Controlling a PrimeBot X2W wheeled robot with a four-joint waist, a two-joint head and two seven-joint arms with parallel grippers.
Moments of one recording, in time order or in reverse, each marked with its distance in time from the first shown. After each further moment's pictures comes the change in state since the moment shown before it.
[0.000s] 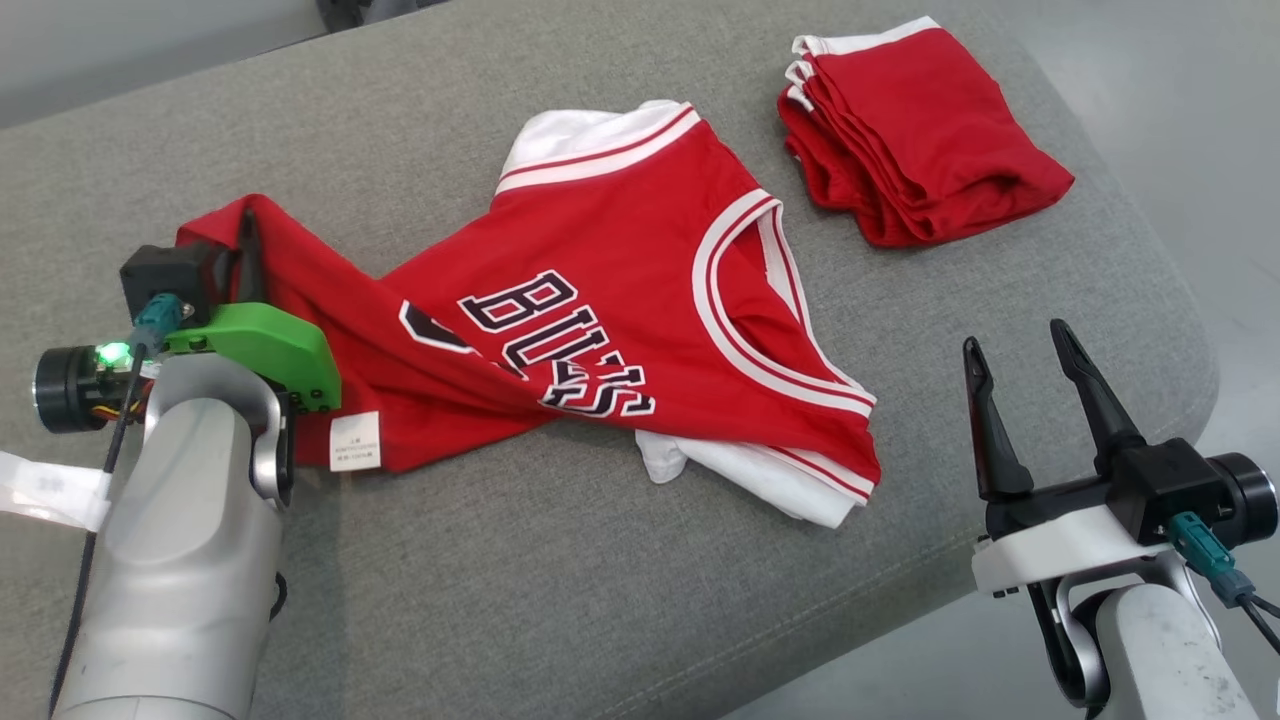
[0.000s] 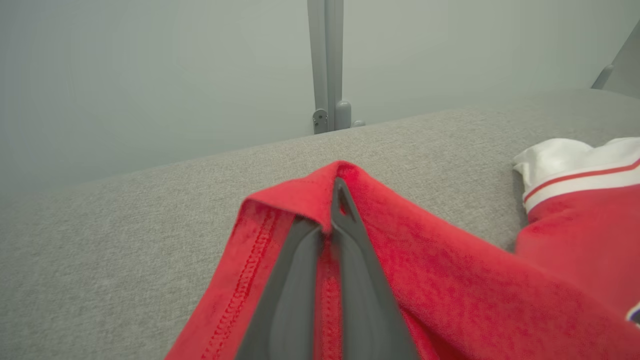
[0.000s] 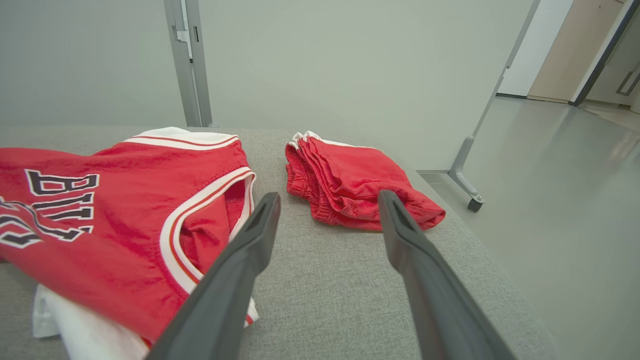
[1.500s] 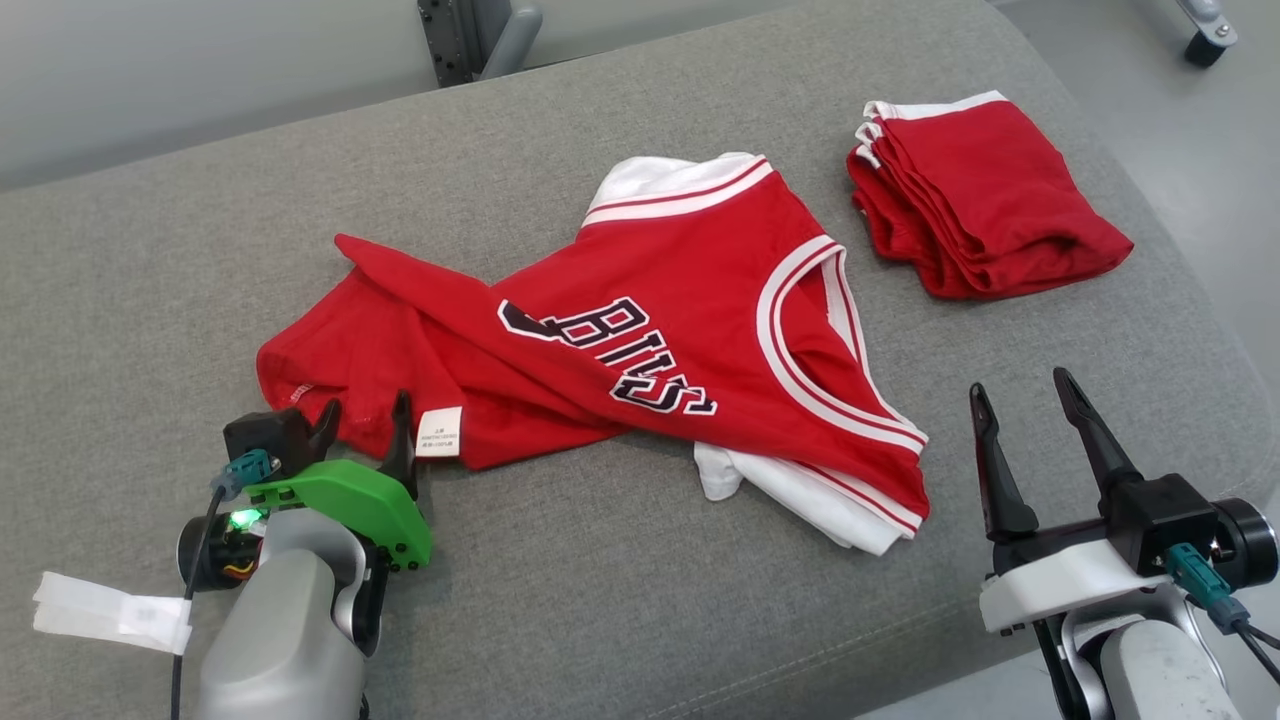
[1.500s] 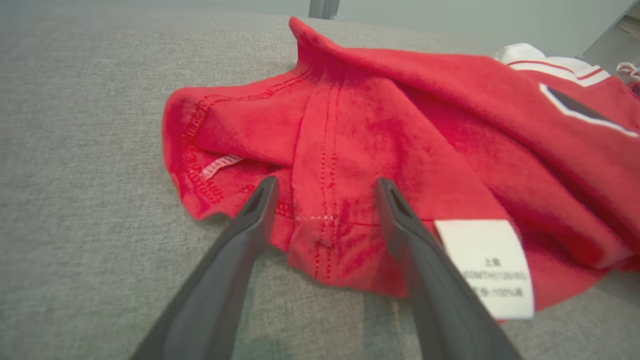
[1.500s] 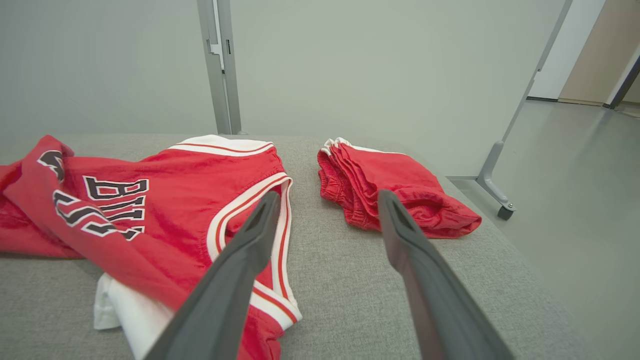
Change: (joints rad) left arm 0.180 -0.092 0.003 0.107 -0.143 -0.156 -0.004; right arm 0.053 0.000 -0.014 0.035 0.004 0.000 0.000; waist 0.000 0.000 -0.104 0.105
